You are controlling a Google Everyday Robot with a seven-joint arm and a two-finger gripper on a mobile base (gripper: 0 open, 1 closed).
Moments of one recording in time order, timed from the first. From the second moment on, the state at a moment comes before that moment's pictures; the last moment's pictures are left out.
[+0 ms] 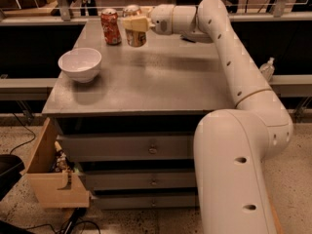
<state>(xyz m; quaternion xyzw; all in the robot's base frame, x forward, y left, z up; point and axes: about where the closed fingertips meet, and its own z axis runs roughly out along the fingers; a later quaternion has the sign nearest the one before) 0.818 0.070 0.956 -0.44 0.57 0.41 0.56</state>
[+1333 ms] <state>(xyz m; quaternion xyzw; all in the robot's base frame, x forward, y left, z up) 0.886 0.021 0.955 -0.34 0.58 0.37 0.64</state>
